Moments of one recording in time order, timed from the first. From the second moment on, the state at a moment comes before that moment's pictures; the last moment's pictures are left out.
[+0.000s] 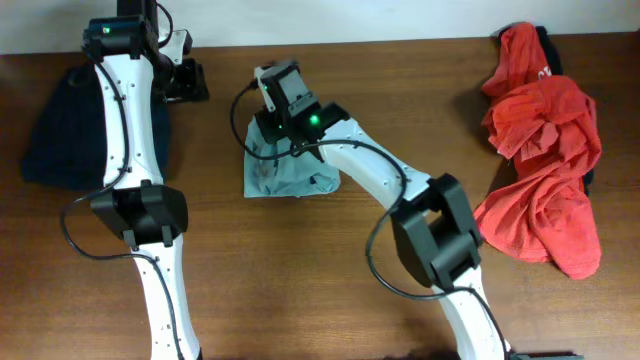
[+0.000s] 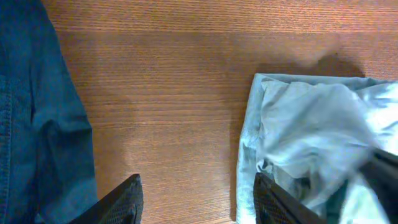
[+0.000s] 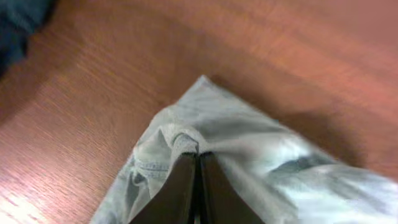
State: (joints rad) left arm 0.07 2.60 2.91 -1.61 0.21 0.04; right arm 0.62 2.33 1.97 -0.42 -0.02 0.13
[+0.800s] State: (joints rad) left arm 0.06 2.60 2.91 -1.66 0.22 0.04; right arm 0.46 2.38 2.60 -1.19 -0.12 0.14
